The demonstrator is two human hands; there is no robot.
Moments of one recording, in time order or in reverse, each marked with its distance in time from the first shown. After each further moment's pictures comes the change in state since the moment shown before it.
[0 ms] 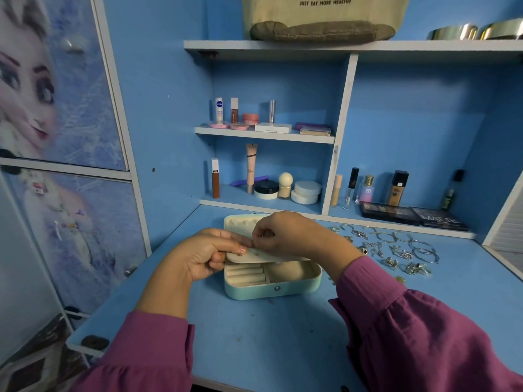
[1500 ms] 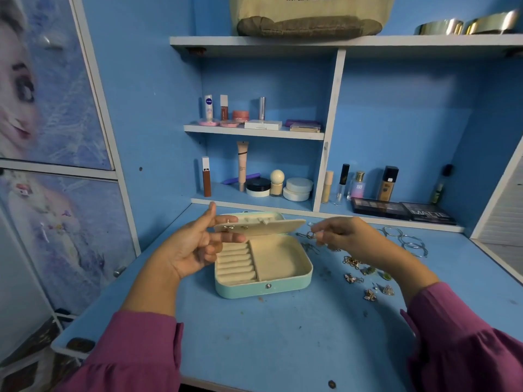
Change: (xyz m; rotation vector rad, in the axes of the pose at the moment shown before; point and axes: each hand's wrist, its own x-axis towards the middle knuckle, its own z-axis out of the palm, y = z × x) left_hand 0.000 0.004 0.000 -0.222 -0.027 0.070; right_hand -0.074 0.100 0.000 0.617 0.129 0.312
